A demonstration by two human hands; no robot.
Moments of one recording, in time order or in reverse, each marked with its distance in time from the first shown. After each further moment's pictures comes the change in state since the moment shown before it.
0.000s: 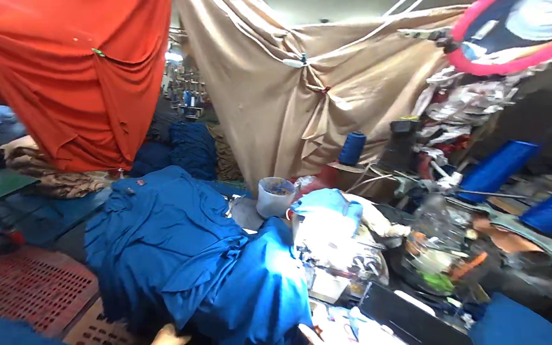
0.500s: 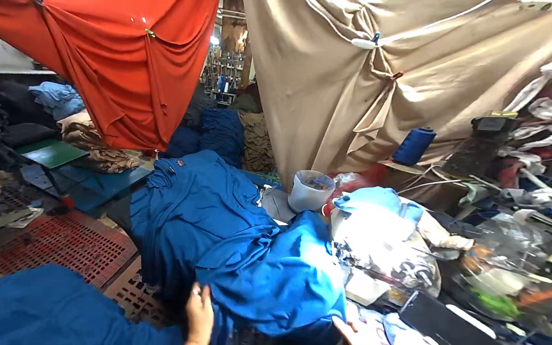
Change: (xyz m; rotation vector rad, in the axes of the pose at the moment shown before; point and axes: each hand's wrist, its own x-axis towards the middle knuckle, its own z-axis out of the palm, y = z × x) left_hand -0.058 0.067 0.024 -0.558 0.964 0.399; right_hand 0.000 -0.017 0.008 0.036 0.087 0.070
